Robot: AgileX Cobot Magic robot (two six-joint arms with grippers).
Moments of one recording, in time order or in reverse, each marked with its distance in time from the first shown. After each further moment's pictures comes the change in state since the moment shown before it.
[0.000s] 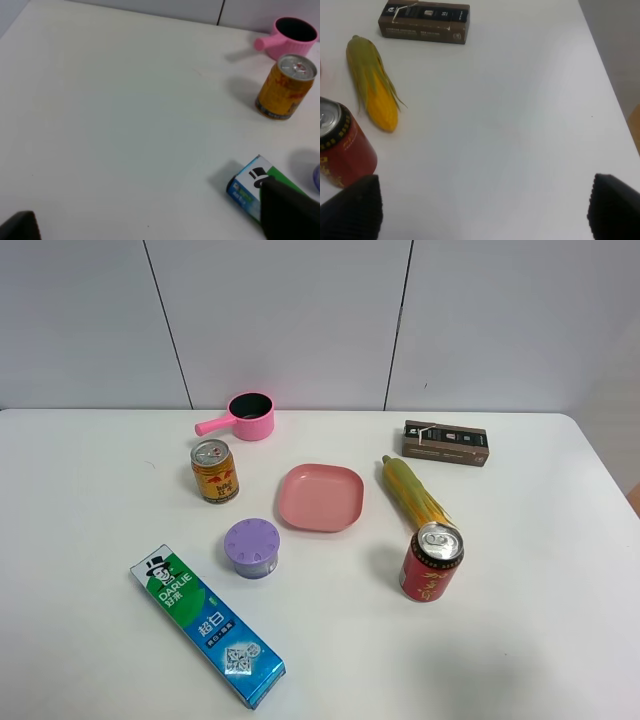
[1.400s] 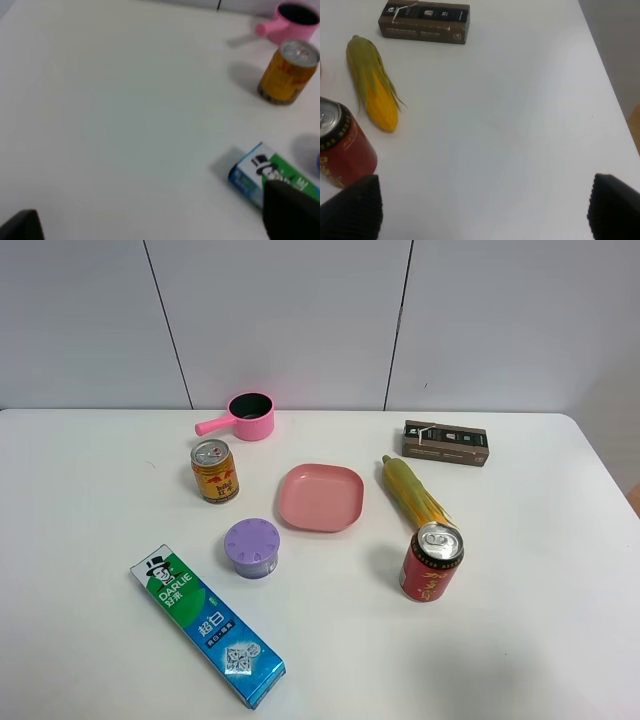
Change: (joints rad) left arm 0.000 0.152 -0.001 -0.016 -0.015 0.050; right arm 0.000 0.000 0.000 0.000 0.000 0.000
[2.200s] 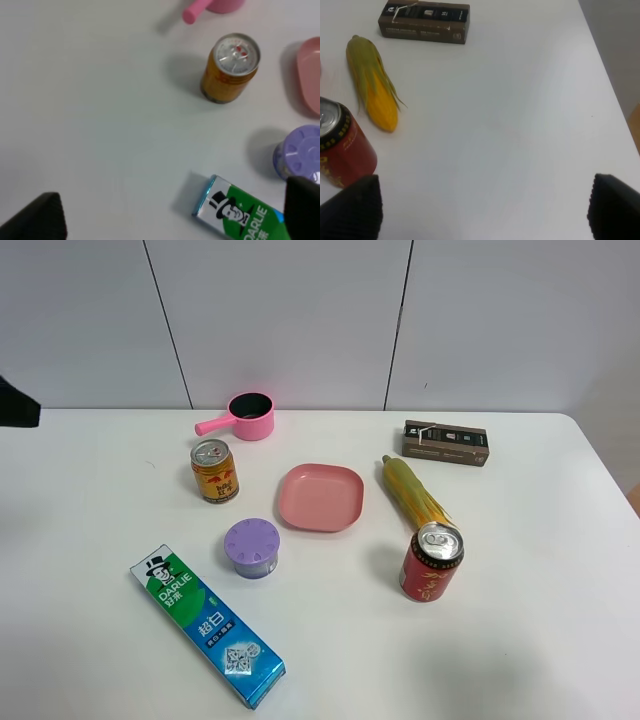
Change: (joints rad) left arm 0.000 0.897 -0.517 -0.331 -0.133 0.479; right arm 0.000 0.000 0.000 0.000 0.000 0.000
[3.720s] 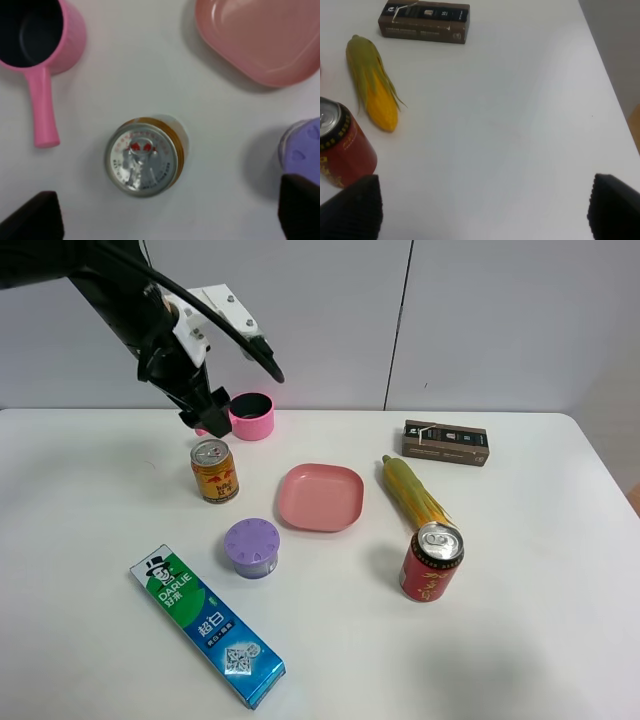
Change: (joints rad) left arm -0.415 0.798 -0.534 0.175 0.025 0.352; right arm 0.000 0.000 0.000 0.000 0.000 0.000
